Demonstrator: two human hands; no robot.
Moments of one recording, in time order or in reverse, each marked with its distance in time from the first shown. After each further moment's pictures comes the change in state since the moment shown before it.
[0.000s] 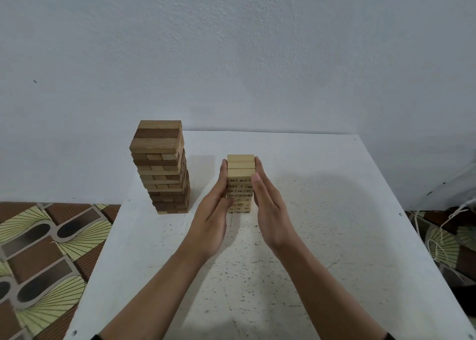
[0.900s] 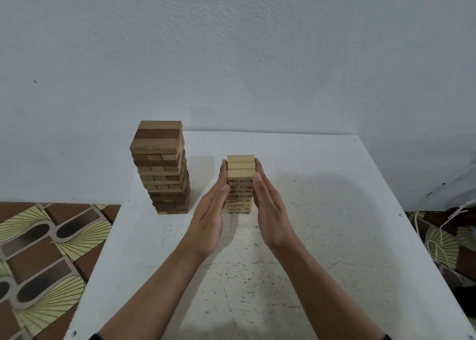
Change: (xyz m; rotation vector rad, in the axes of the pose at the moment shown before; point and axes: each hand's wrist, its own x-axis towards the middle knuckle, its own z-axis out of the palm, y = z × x) left_hand 0.003 0.004 -0.001 -0.014 0.000 -0.026; right_hand 0.001 0.003 0.002 0.048 -0.013 -0.040
